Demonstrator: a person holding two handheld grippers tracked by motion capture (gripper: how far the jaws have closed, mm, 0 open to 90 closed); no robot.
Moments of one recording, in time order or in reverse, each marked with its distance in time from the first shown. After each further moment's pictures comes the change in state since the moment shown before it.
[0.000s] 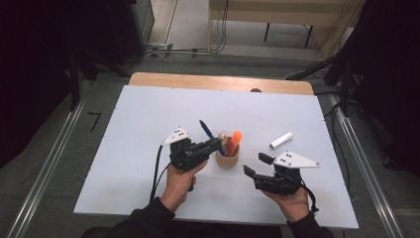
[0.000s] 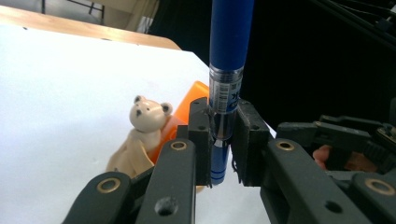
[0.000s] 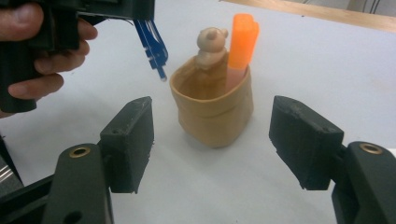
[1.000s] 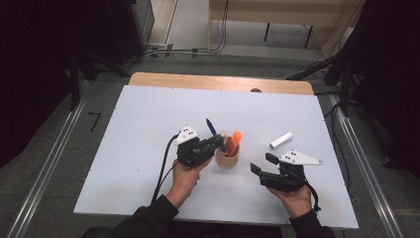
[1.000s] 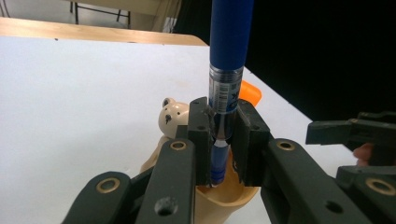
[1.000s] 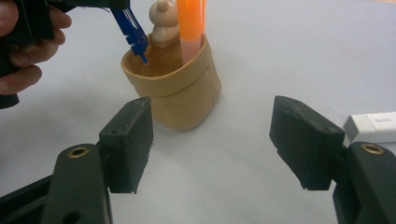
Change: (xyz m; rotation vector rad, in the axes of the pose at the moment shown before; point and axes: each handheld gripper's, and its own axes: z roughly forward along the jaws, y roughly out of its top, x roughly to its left) left arm 0.003 -0.007 0.024 0.022 0.119 0.126; right arm -0.023 -0.013 0.007 0.039 -0.061 0.064
